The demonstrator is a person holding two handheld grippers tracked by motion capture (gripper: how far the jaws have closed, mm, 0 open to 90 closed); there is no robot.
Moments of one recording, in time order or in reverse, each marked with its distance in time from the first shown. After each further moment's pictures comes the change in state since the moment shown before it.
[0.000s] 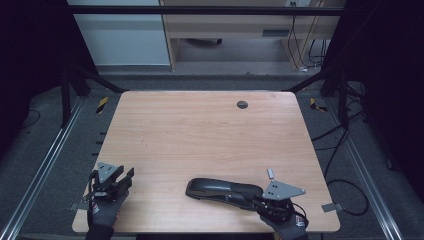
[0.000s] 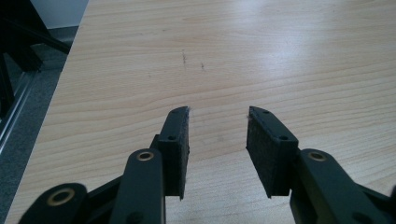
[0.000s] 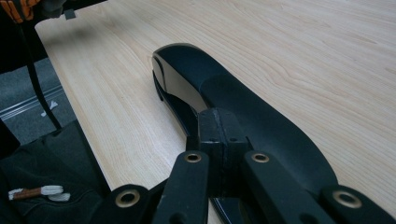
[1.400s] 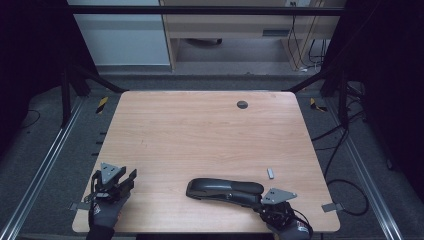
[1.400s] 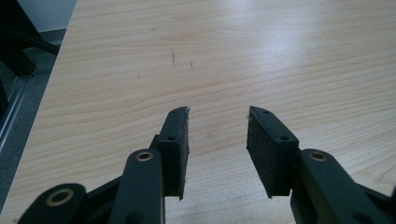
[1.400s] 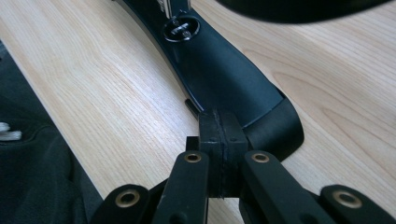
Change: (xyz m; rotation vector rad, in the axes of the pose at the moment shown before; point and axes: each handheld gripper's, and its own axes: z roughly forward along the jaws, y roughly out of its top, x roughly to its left) left arm -0.006 0.000 -0.001 0.010 -0.026 0.032; right arm -0.012 -0.047 0.017 0.253 -0.088 0.040
